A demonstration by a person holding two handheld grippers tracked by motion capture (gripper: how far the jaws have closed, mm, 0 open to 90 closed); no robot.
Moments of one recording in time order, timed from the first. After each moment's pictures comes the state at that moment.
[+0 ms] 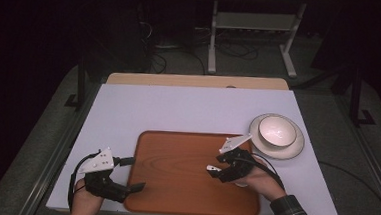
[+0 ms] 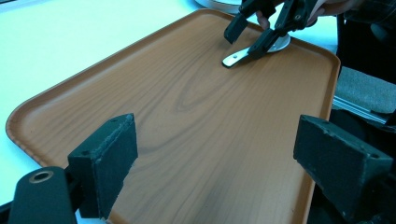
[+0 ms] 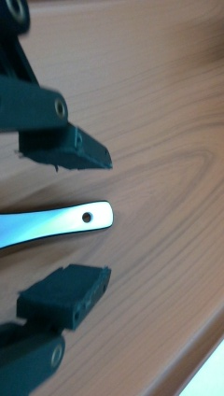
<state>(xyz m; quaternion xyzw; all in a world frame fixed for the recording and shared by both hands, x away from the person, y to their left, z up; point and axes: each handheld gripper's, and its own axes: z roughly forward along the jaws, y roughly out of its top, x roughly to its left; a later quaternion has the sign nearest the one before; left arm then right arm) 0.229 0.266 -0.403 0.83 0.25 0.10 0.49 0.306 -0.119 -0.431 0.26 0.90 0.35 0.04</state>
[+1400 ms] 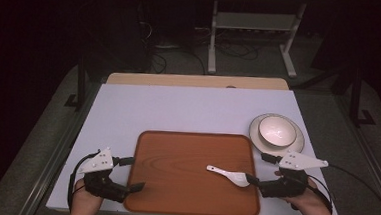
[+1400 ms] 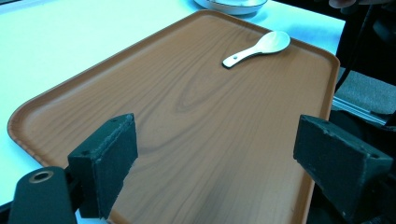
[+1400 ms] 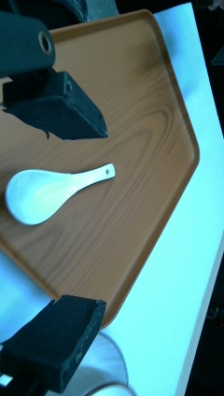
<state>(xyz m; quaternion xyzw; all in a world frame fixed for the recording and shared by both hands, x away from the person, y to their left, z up) 0.229 0.267 -0.402 0.83 0.25 0.10 0.50 0.240 -0.227 -0.406 0.31 0.79 0.49 0.16</state>
